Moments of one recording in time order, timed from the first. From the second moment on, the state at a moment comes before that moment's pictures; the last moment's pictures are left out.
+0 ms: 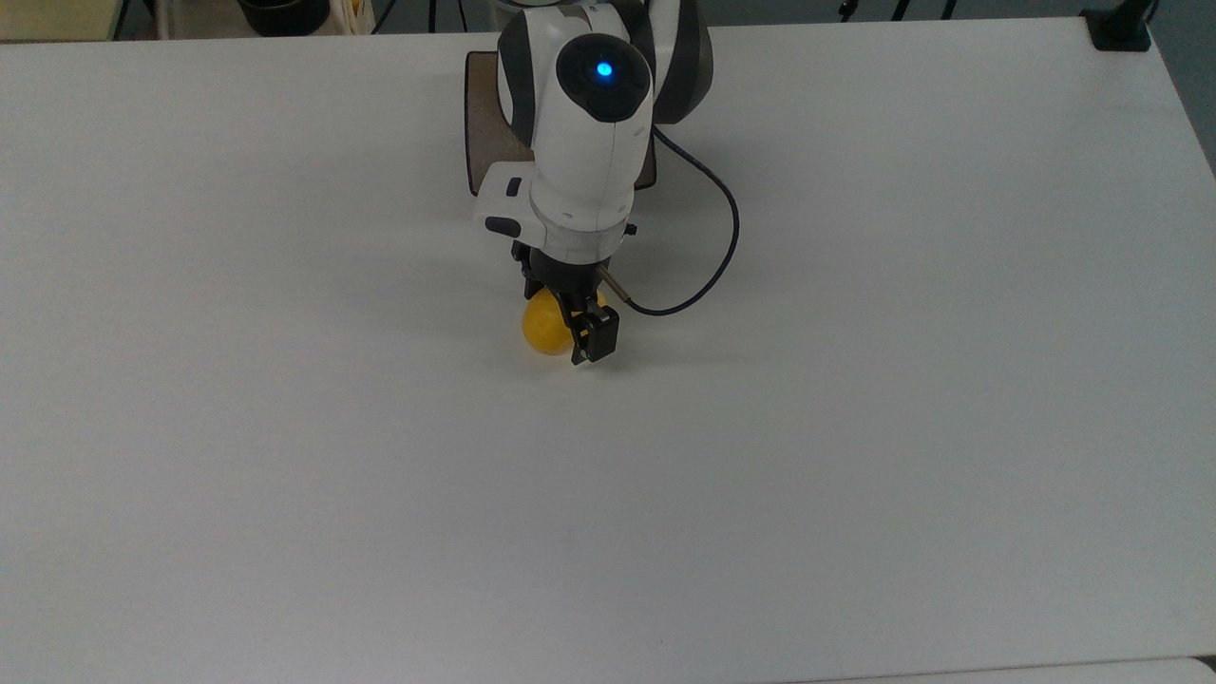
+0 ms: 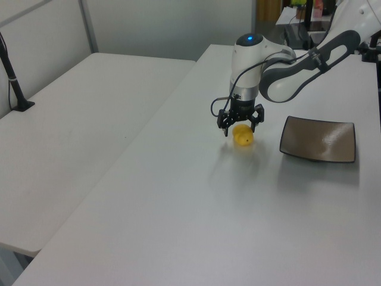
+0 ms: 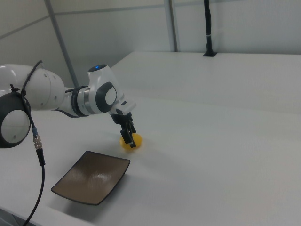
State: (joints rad) arm 0.15 0.47 0.04 -1.75 -0.24 2.31 1.24
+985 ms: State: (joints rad) arm 0.14 0.47 0.05 -1.69 -0.26 2.31 1.24
